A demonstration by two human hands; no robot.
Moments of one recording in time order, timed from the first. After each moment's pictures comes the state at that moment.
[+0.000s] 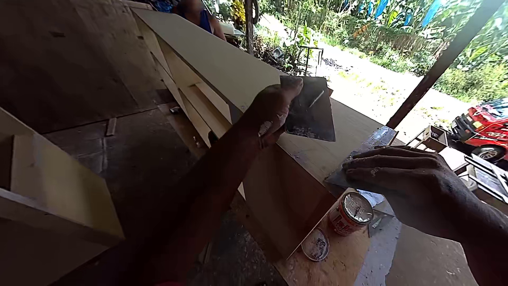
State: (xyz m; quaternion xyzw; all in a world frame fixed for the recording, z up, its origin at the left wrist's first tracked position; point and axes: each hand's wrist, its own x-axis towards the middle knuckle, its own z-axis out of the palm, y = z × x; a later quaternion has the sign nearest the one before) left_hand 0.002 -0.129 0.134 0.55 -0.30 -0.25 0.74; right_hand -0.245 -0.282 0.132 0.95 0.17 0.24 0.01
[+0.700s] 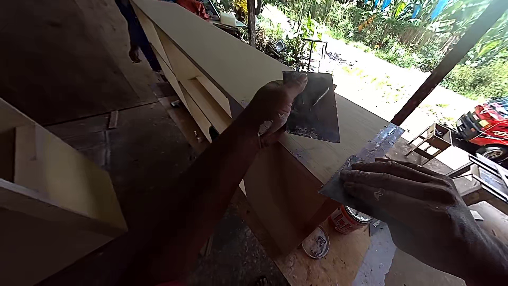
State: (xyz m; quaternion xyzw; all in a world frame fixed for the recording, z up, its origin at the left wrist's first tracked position) left_hand 0.000 -0.127 0.133 0.57 -0.29 -0.24 0.73; right_hand -0.249 -0.262 0.112 0.95 0.17 0.28 -0.01
